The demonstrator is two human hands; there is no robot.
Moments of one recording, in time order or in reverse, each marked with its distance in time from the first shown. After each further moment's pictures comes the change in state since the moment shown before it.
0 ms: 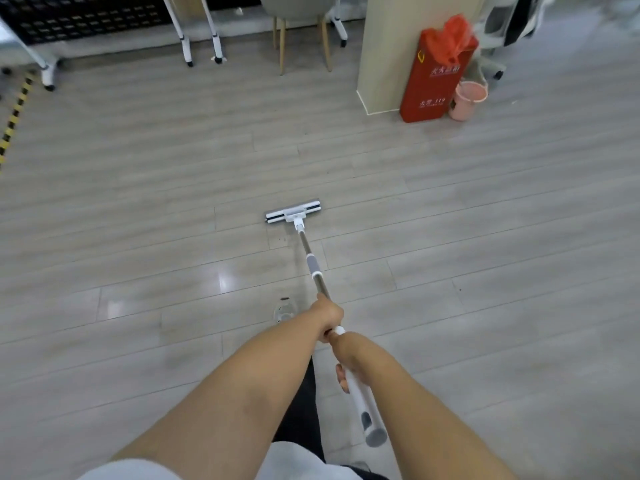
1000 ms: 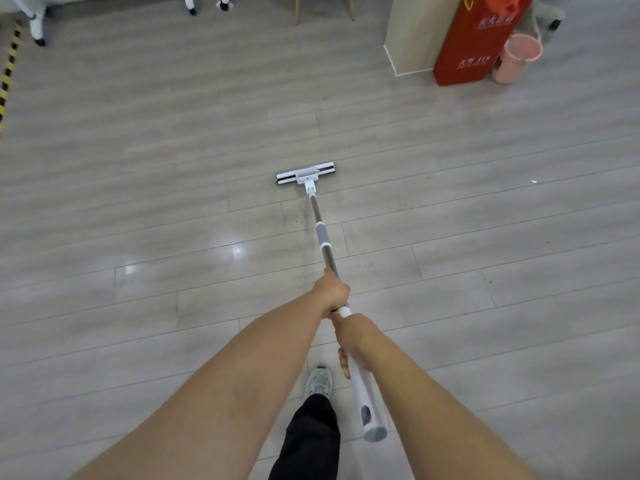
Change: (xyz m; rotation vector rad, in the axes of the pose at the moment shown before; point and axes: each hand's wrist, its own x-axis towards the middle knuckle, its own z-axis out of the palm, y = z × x) left_hand 0.104 0.024 -0.082 -0.101 -0.016 -0.024; right_hand 0.066 -0.122 0.008 0.046 0.049 0.053
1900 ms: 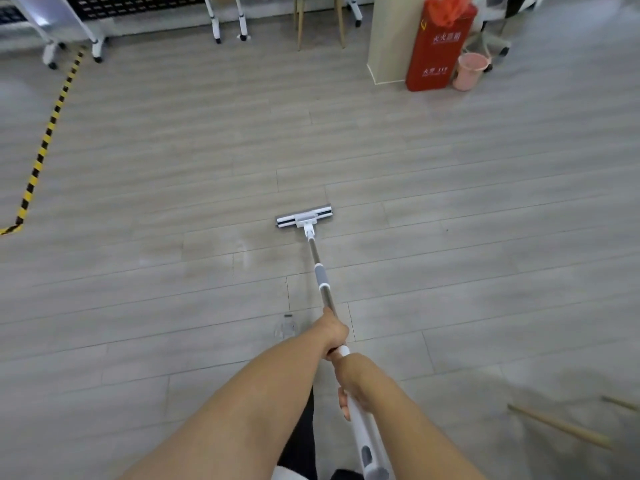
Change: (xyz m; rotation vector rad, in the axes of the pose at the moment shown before) left_hand -0.329 -0.335 0.326 0.023 -0.027 -0.005; right_hand -0.099 0.552 0.119 -0.014 -0.148 -0.231
